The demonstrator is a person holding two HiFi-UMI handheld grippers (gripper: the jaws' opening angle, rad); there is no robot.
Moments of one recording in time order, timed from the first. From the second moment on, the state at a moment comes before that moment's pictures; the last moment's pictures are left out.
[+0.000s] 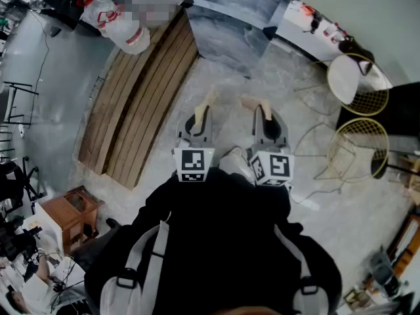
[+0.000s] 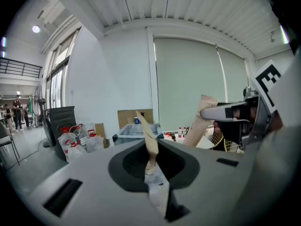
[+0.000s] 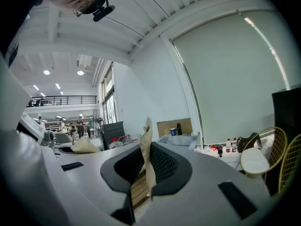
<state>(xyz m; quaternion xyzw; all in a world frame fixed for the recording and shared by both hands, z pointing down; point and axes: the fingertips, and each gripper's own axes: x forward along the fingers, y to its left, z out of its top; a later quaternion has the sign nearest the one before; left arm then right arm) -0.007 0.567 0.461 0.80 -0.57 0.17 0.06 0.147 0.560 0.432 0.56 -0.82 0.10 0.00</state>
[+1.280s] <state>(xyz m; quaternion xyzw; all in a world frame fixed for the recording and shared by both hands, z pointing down) 0.042 0.587 0.460 0.77 -0.61 0.15 0.03 0.211 0.561 0.448 0.53 -0.84 0.10 -0.01</state>
